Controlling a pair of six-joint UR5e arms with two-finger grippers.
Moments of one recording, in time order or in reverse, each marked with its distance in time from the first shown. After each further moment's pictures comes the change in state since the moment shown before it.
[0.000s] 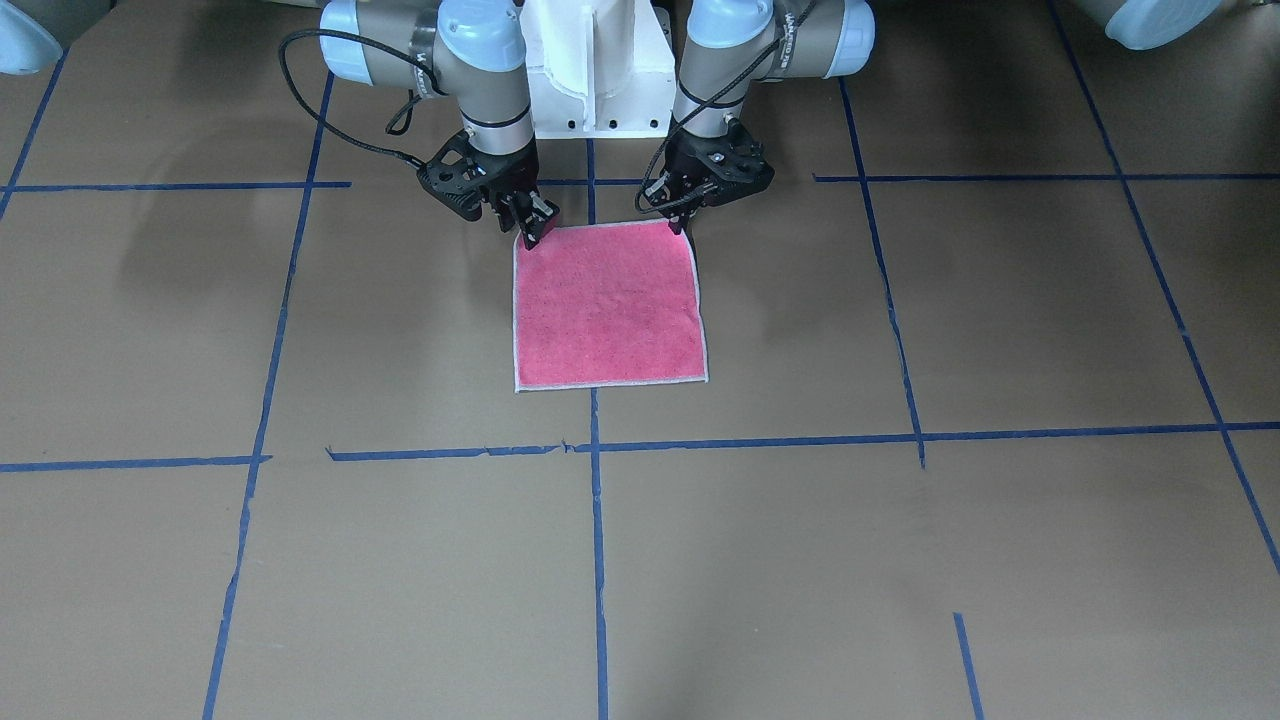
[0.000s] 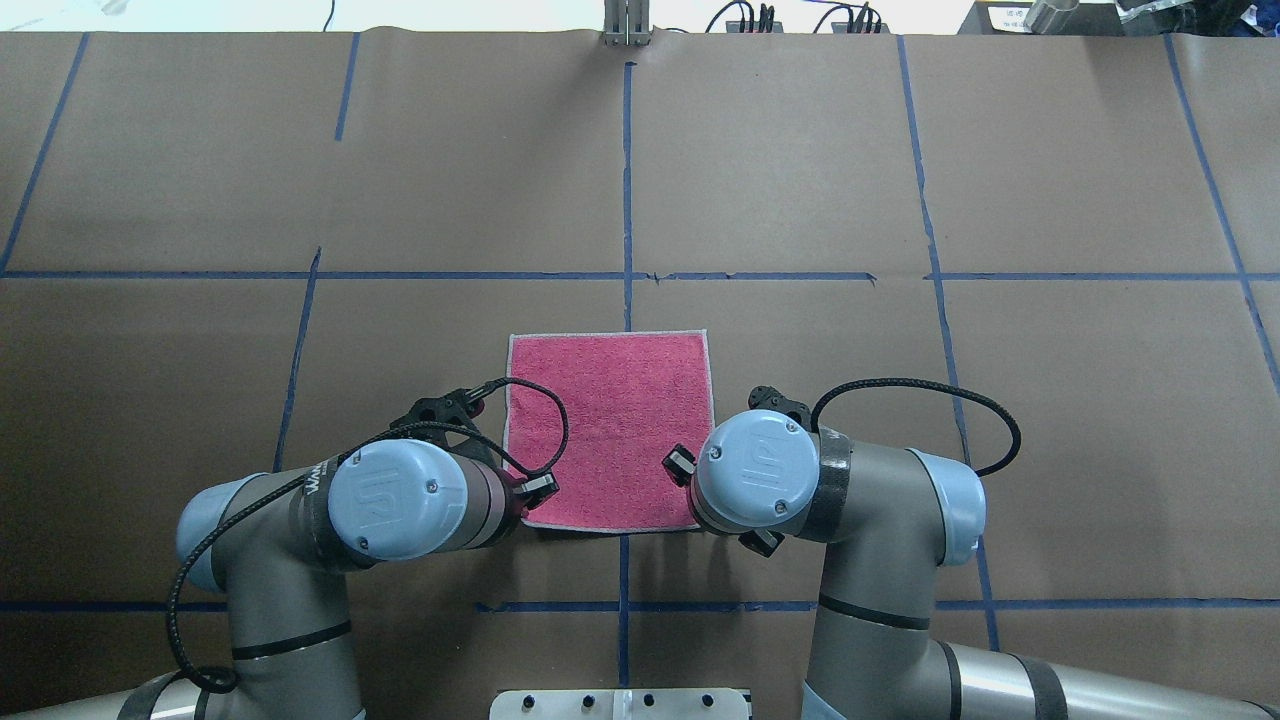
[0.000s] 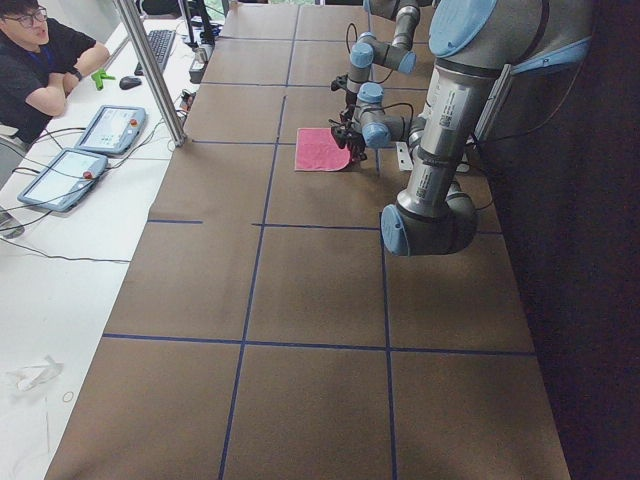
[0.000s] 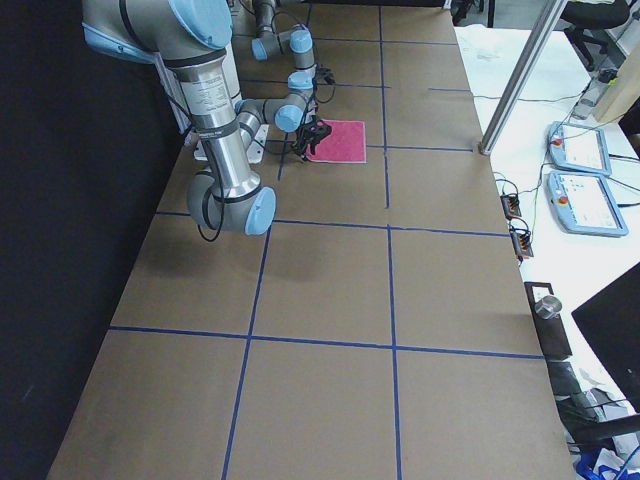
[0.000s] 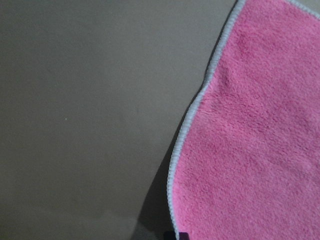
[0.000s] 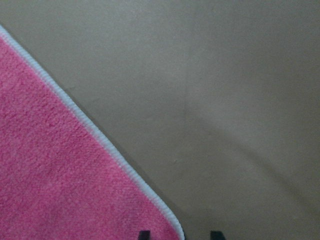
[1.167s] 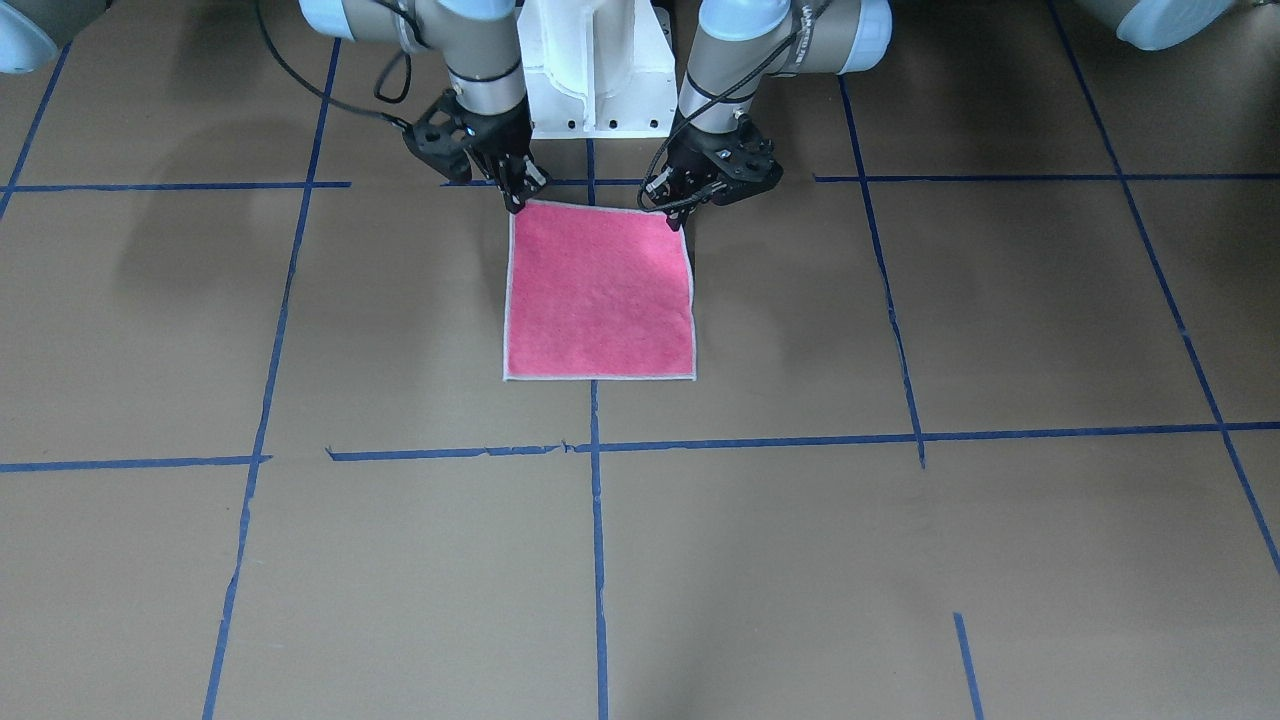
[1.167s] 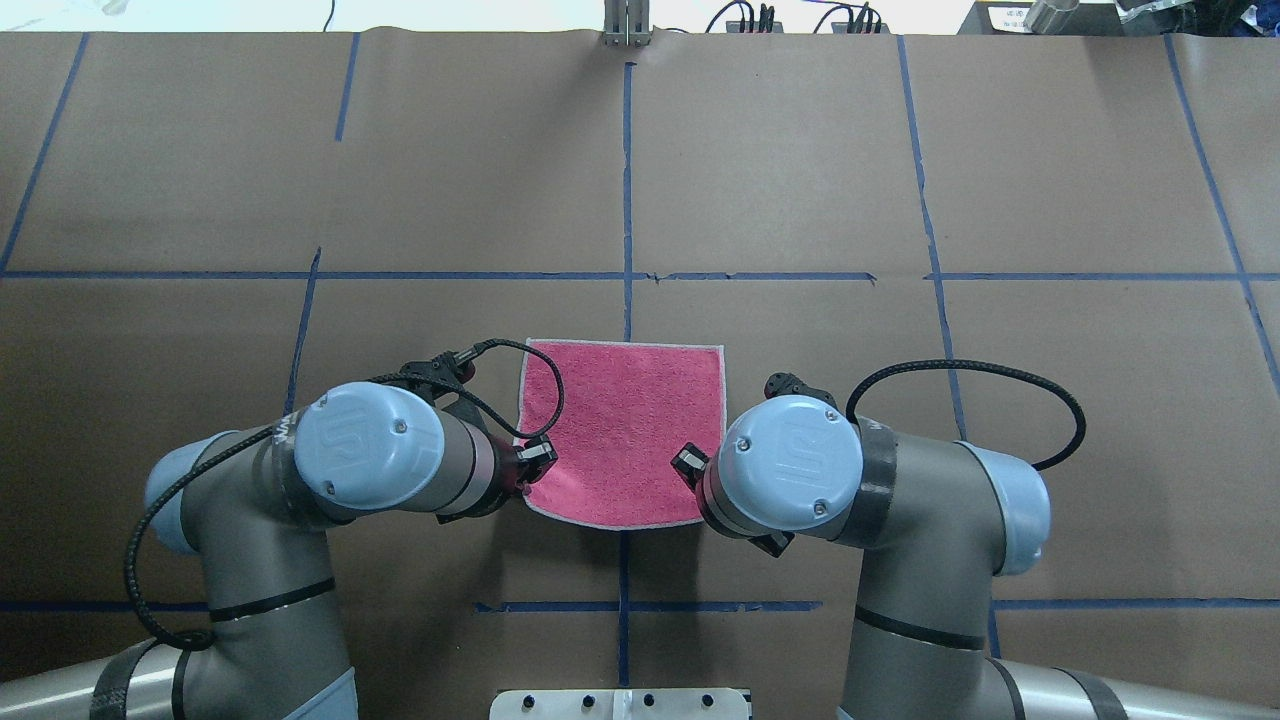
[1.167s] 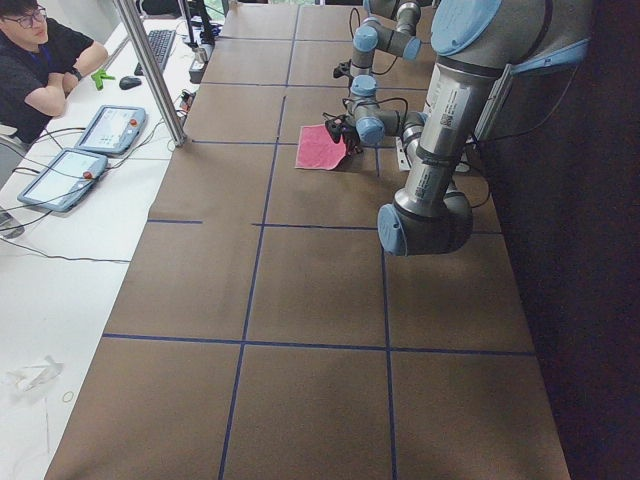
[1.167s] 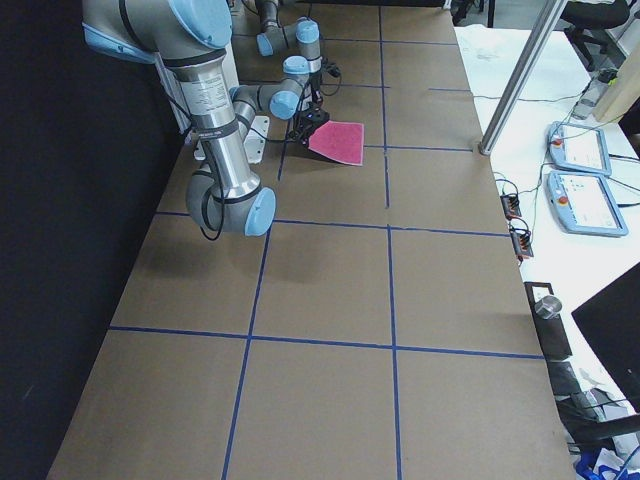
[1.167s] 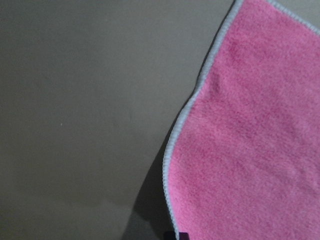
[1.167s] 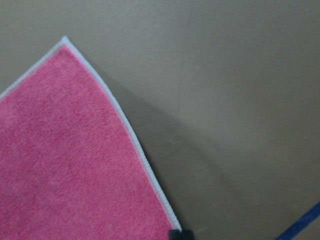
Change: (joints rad) left arm -0.076 -0.012 -0.059 0.019 -0.110 0.000; right arm 0.014 -0.009 0.199 -0.154 0.009 -0.003
